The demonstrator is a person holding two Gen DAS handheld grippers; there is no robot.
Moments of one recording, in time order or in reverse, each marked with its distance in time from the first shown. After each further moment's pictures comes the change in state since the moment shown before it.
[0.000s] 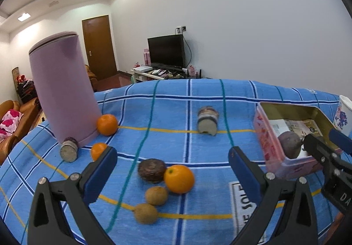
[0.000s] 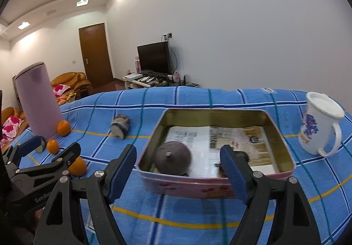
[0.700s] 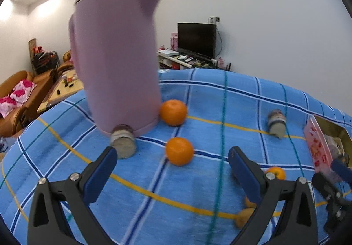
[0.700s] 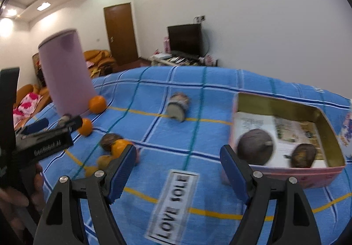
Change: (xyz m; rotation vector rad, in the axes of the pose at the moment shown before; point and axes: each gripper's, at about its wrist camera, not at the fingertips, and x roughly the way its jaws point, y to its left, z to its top) left arm 0.029 0.125 -0.002 -0.160 0.097 0.090; right arm 0.030 0.090 -0.009 -0.101 0.138 0.160
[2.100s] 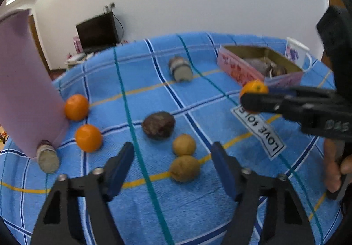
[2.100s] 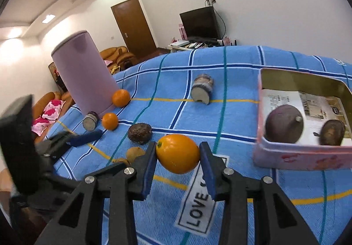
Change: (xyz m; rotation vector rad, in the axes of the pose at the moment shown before) left arm -0.007 -0.059 -0.033 0.494 0.148 -0.490; right arm -0.005 -0.008 -0.007 0.120 0.075 0.183
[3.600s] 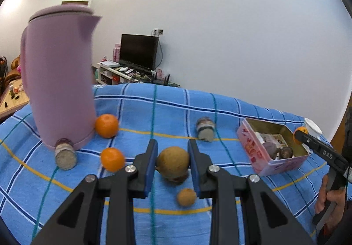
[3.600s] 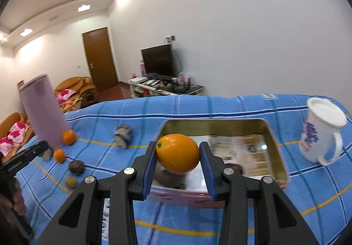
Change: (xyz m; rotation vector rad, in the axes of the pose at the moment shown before) left arm -0.041 0.025 0.013 -0.355 -0.301 0.080; right arm -0.072 -0.089 0.024 0.004 -0.249 -0.296
